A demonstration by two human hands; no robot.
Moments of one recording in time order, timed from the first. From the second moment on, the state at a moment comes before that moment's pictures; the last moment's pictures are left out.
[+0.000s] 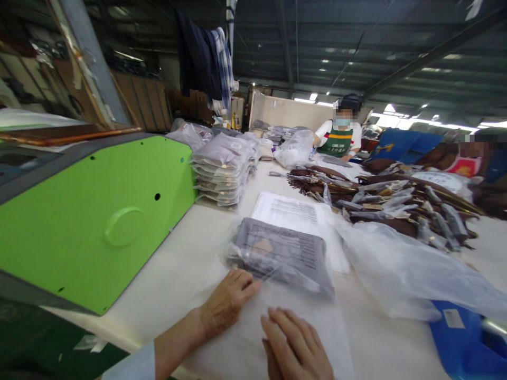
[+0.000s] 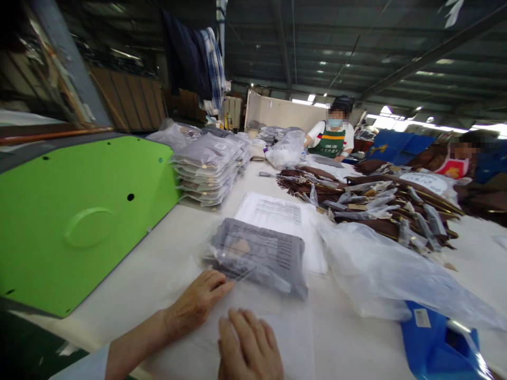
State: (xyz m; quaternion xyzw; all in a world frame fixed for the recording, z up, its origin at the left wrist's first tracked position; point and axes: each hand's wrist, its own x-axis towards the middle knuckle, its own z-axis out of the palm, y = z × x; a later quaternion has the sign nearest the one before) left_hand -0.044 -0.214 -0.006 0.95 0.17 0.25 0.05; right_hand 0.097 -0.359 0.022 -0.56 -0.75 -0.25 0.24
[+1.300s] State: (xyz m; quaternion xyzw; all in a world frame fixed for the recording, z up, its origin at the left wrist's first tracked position) left_hand -0.140 -0.145 0.022 0.98 0.14 0.10 0.08; right_hand 0.246 -0.404 0.004 -0.61 -0.76 -0.16 0.15
